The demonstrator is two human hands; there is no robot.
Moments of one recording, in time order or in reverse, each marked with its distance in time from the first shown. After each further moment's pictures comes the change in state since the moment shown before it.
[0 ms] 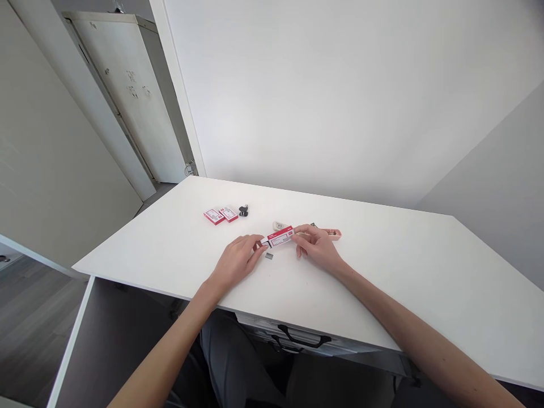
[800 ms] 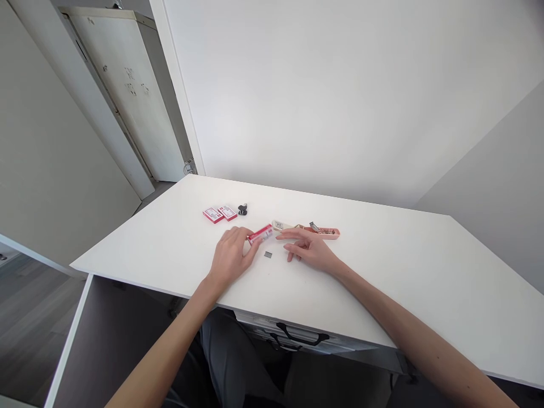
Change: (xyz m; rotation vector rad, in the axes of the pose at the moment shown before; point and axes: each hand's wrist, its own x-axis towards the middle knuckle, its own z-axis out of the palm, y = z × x) left_hand 0.004 0.000 -0.001 0.096 0.207 -0.059; right_hand -0.004 -0.001 0.002 -0.089 -0.181 -0.024
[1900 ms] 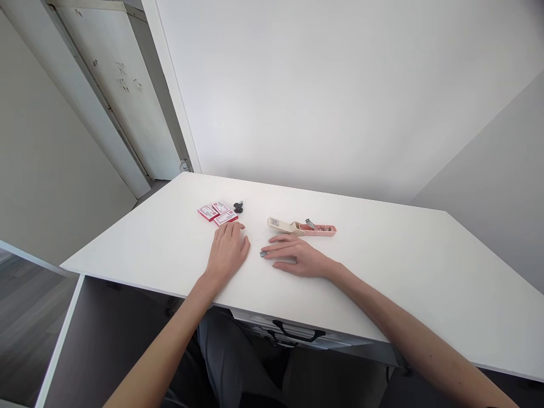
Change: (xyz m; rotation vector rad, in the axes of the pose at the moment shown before) left_hand 0.000 -0.011 0.018 0.183 -0.068 -0.038; right_hand -0.002 -0.004 0.004 -0.461 -0.262 -0.405
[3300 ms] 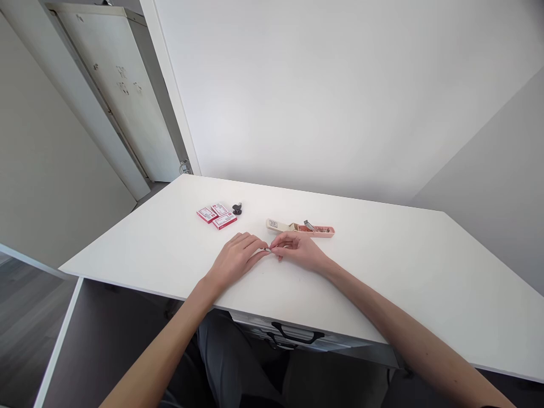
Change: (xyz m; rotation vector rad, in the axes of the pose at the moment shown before) left_hand 0.002 0.016 -0.019 -0.261 -0.073 0.421; right_hand 0.011 -0.003 0.002 0.592 0.227 0.436
